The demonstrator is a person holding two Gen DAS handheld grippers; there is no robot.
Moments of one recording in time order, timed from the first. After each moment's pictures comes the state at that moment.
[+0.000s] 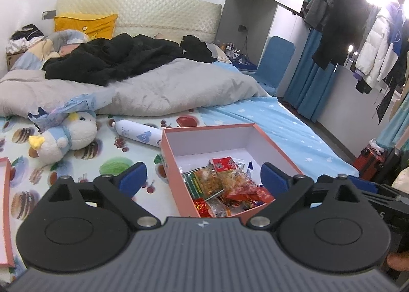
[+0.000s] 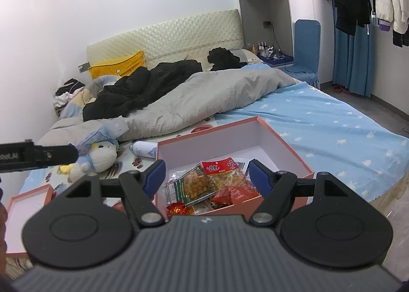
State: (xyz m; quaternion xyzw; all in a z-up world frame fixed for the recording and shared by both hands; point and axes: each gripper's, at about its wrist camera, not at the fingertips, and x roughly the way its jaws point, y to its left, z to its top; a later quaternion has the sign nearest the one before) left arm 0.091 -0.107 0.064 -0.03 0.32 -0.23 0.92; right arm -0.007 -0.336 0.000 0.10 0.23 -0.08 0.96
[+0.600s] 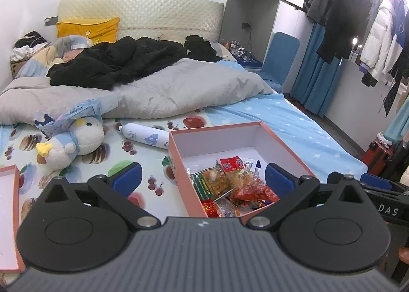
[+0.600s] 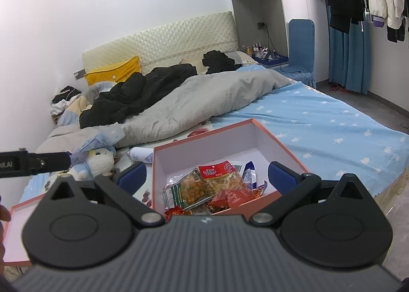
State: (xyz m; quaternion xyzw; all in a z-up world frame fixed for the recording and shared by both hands) left arm 0.092 -0.113 0.067 -0.01 0.32 -0.21 0.92; right arm -0.010 -0.342 -0.002 0.12 0.23 -0.09 0.96
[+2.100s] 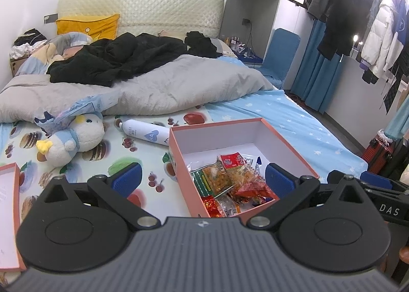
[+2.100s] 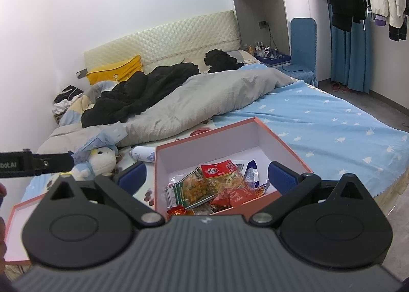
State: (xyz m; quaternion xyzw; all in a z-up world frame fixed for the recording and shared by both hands) left arm 0.095 -0.111 0.065 -0.01 0.33 -0.21 0.92; right arm -0.011 -0.339 -0.004 0.12 0.23 -0.09 0.96
